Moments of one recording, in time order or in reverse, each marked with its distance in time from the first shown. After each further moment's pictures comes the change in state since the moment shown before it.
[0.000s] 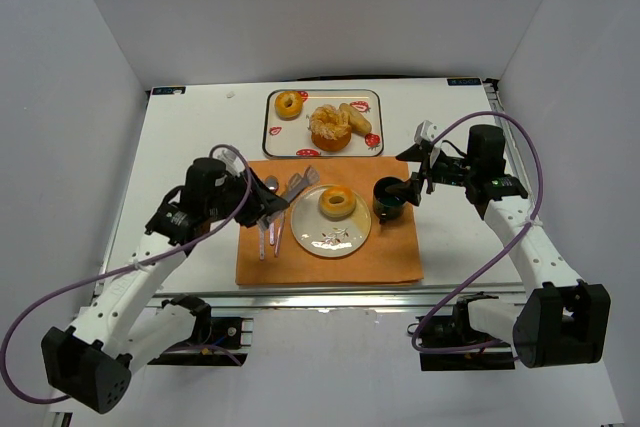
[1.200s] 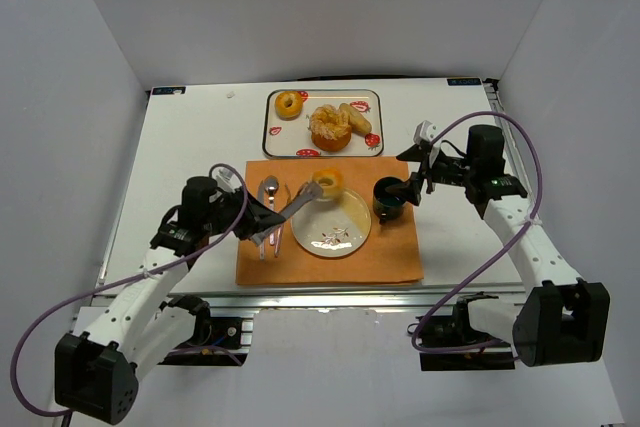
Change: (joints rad) left arm 0.135 -0.049 -0.219 0.225 0.203 -0.077; right arm 0.000 0.004 0.000 -0.004 0.013 -0.010
